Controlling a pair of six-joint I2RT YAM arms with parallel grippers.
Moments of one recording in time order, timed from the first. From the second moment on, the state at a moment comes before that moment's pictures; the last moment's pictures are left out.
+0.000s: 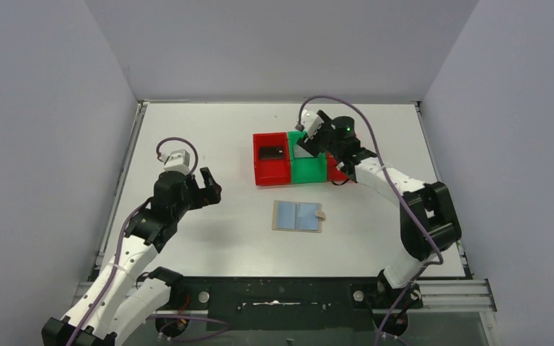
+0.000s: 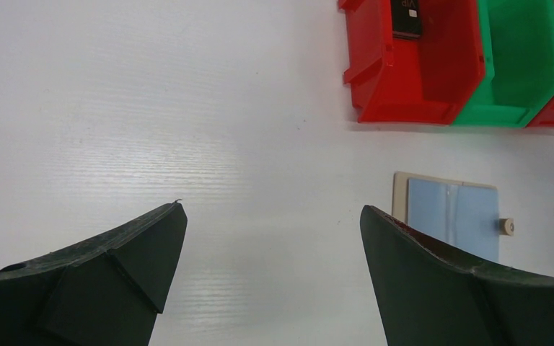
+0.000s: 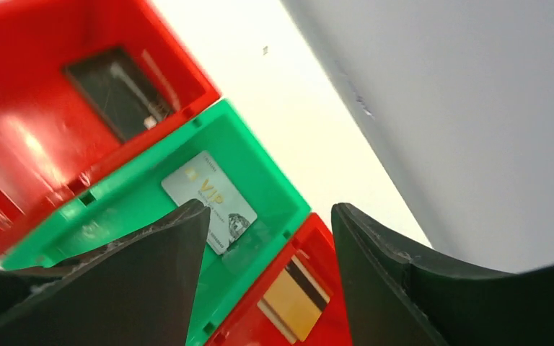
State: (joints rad) left arm -0.36 0.78 0.66 -0.42 -0.15 -0.49; right arm 0.39 1.73 1.13 0.17 -0.25 -0.80
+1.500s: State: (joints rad) left arm -0.78 1.69 0.88 -0.01 0.15 -0.72; right arm 0.53 1.28 0.48 0.08 -0.06 0.75
